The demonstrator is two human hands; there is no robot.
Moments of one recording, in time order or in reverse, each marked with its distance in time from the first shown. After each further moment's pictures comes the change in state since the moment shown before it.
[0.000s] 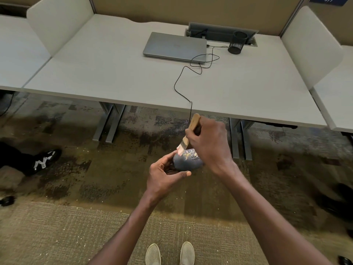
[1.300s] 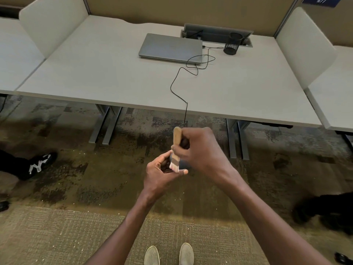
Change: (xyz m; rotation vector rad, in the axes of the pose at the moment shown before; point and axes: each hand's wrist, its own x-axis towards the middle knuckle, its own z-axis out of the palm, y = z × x) left_hand 0.008 0.003 -0.001 0.019 0.005 -0.018; right_hand -0.013 -0.006 -0.007 0.120 -0.248 -0.119
